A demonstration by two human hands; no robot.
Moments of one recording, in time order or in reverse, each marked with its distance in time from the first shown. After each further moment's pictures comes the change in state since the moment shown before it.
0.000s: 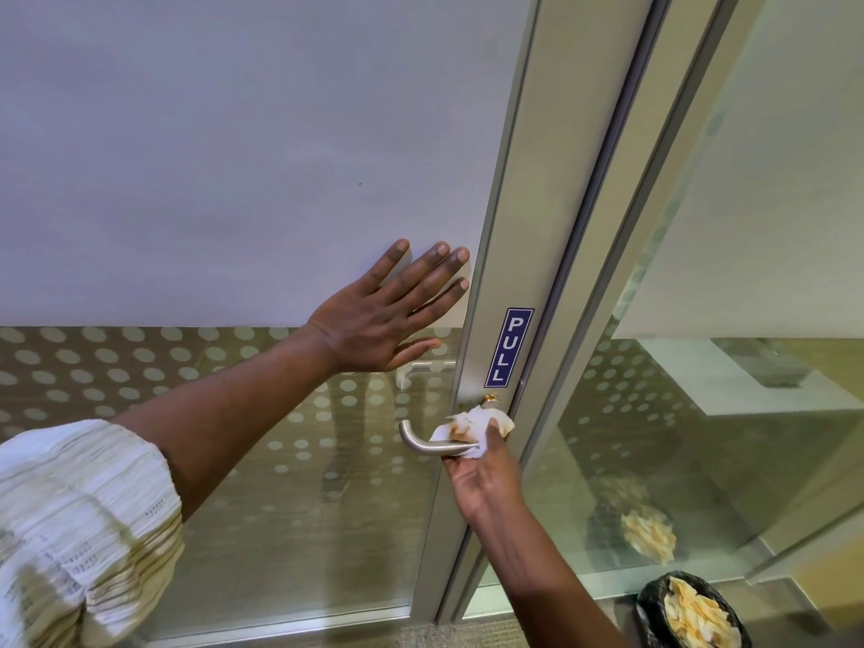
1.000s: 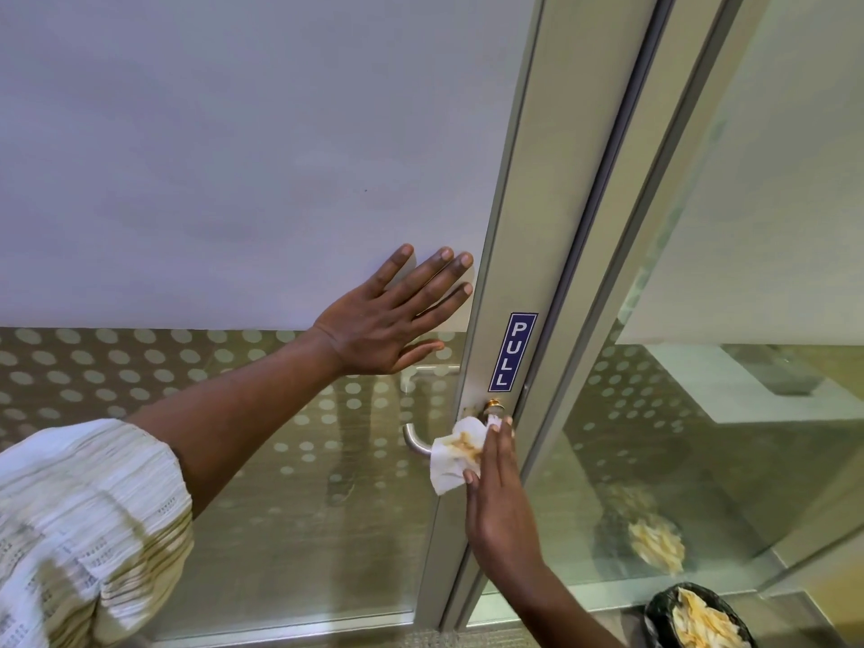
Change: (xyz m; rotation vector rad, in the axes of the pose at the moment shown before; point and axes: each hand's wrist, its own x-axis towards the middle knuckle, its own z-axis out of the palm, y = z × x) left_hand 0.001 -0.001 -0.003 0.017 -0.002 0.011; right_hand -0.011 -0.003 -0.074 -1.780 -0.288 -1.073
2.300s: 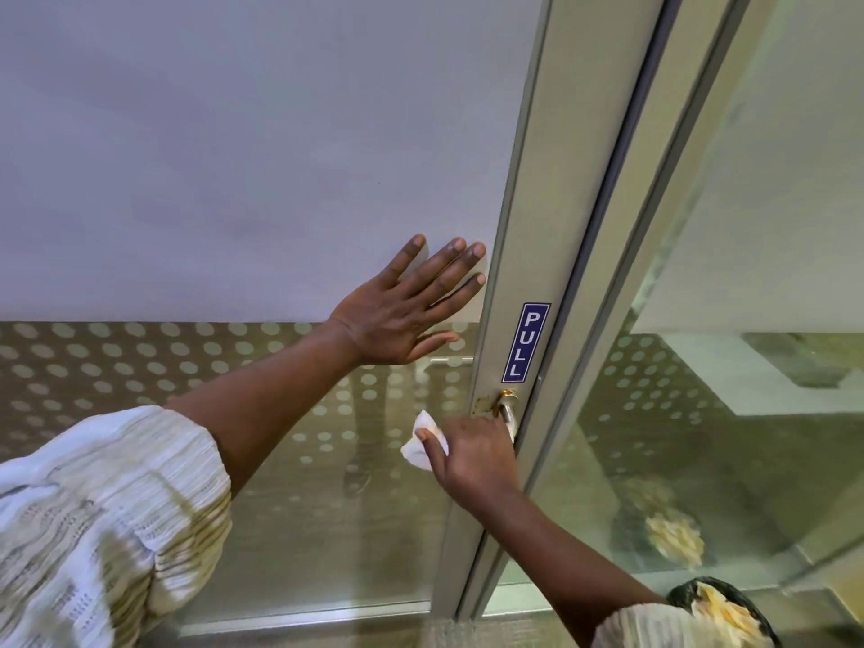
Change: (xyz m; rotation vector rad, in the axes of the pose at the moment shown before) left_hand 0.002 0.001 -0.001 -0.008 -0.003 -0.010; right_hand 0.054 -0.035 0.016 -0.488 -0.050 -0.195
